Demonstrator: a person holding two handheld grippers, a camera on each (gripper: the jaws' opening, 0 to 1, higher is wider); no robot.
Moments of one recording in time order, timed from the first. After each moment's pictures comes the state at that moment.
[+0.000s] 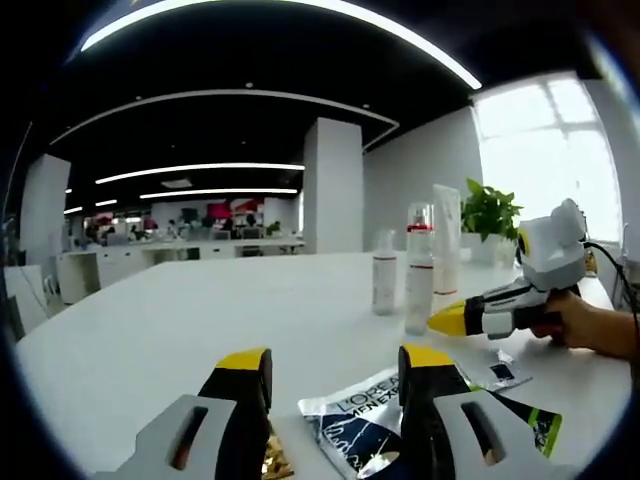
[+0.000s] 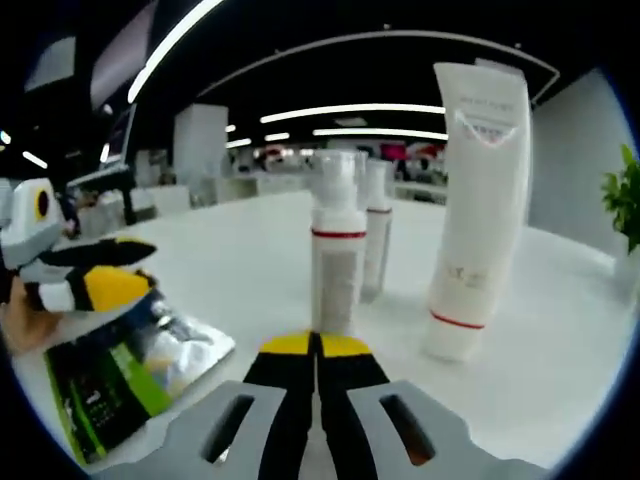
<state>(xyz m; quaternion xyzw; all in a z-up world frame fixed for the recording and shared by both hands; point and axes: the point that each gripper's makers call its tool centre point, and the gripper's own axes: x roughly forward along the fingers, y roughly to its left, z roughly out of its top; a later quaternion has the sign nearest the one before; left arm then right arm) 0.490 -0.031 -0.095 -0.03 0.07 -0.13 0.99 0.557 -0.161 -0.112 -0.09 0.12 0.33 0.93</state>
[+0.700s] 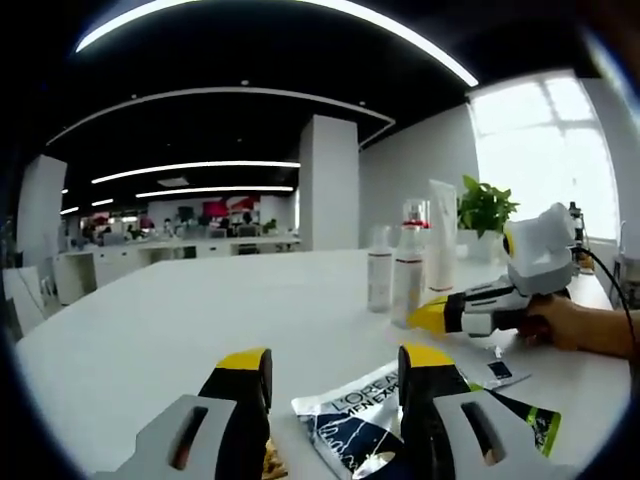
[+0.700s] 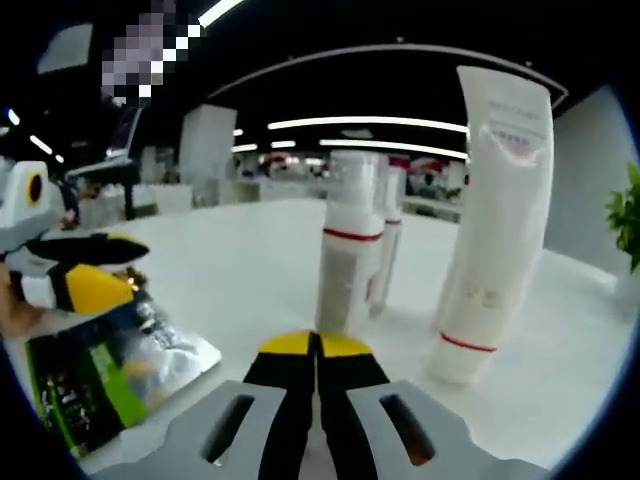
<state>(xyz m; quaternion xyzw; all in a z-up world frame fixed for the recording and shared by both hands) 0.493 -0.033 -0.095 -0.03 0.08 -0.13 0.99 0.578 -0.156 -0.114 -0.10 0.10 0.33 0.93</state>
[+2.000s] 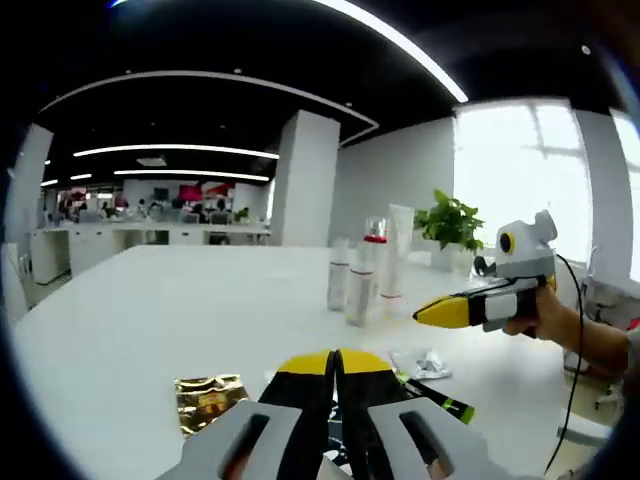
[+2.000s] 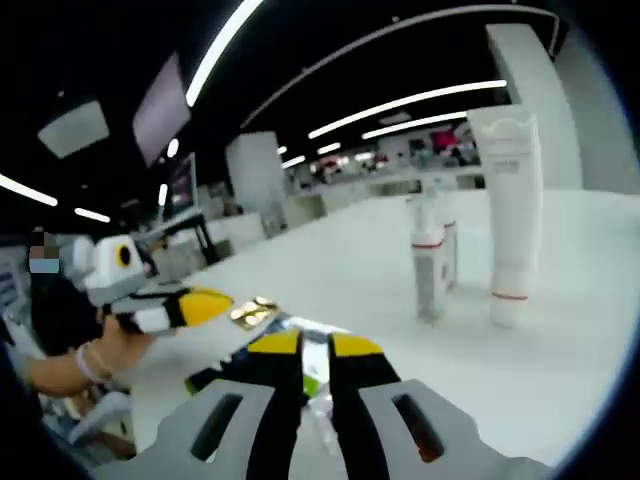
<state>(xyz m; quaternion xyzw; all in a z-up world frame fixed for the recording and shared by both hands) 0.432 -0.043 -0.073 -0.06 0.11 -0.20 0.97 0.452 -0.147 -0.068 0.06 0.18 0.48 0.85</state>
